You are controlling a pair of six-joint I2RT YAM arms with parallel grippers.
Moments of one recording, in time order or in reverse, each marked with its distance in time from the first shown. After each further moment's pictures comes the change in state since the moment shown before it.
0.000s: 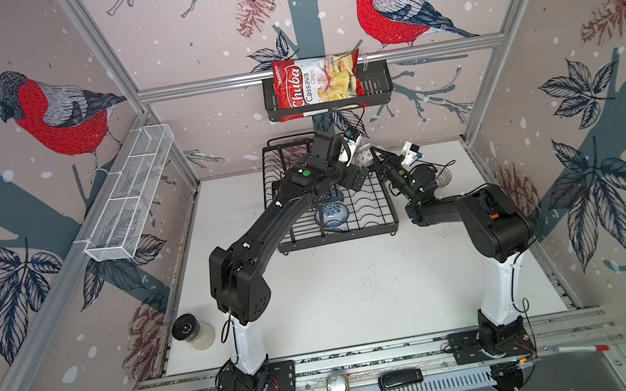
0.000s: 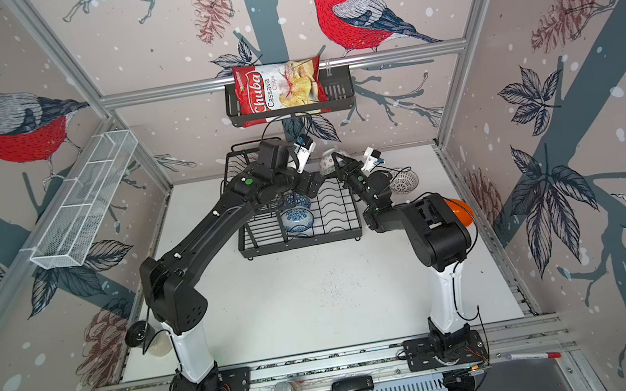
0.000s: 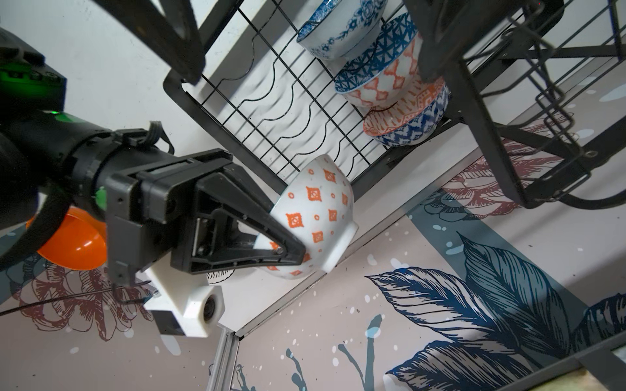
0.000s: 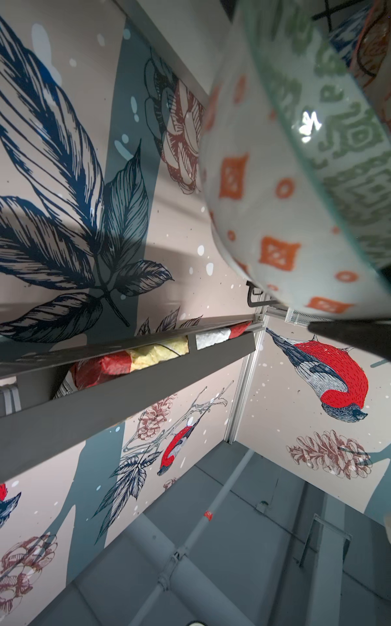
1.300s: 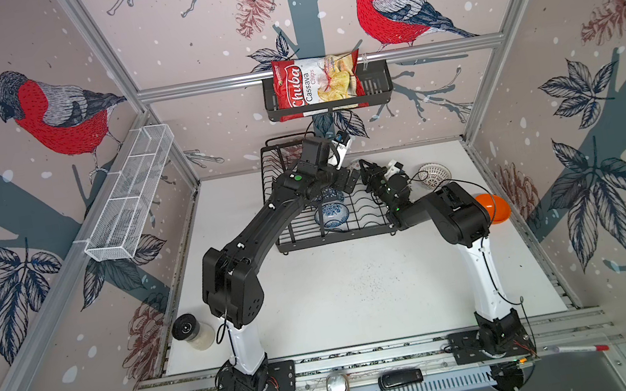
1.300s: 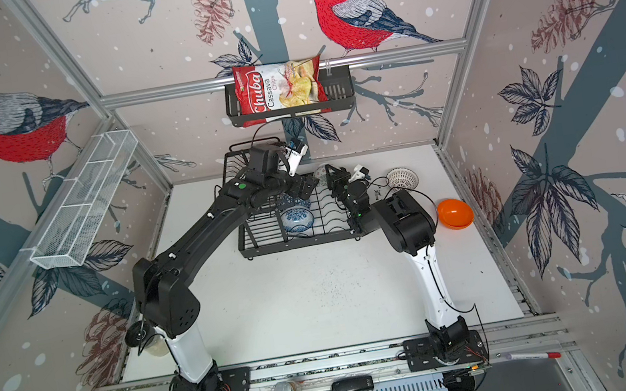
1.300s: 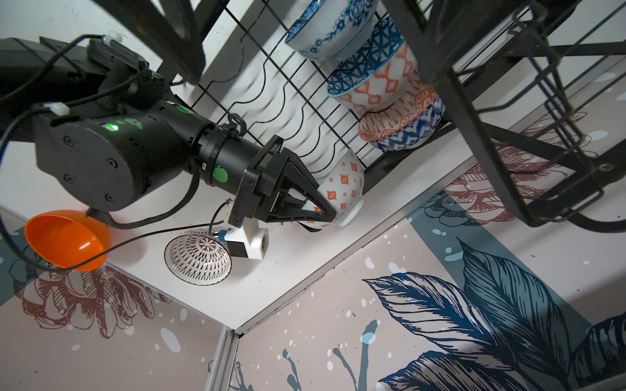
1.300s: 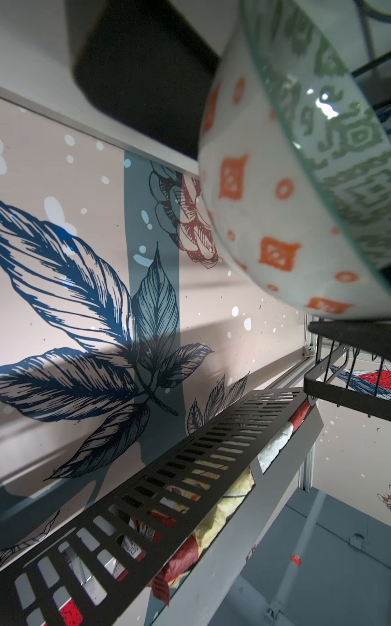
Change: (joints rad) left arm 0.061 -0.046 -0.135 0.108 0.070 0.002; right arm 0.071 0.312 0.195 0.000 0.224 0.099
